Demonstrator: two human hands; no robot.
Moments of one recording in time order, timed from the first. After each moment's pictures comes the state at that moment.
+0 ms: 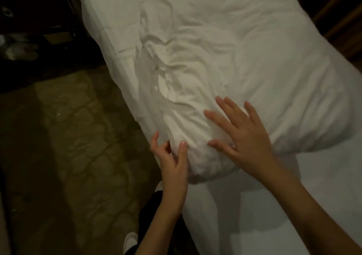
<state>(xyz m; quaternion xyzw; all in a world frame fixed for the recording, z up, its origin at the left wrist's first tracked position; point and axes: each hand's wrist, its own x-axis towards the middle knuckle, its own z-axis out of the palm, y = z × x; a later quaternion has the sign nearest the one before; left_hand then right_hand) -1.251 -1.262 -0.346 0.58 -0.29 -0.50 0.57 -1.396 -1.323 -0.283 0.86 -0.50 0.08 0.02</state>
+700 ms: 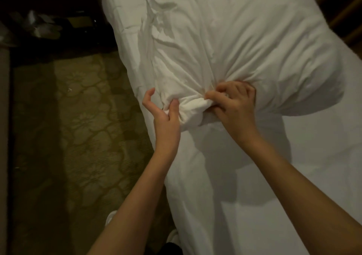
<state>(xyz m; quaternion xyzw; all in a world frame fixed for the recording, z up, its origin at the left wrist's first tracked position) -1.308 -1.237 -0.338 0.60 -0.32 -0.40 0.61 -1.449 -1.301 -0.331 0.84 -0.42 0.33 0.11</state>
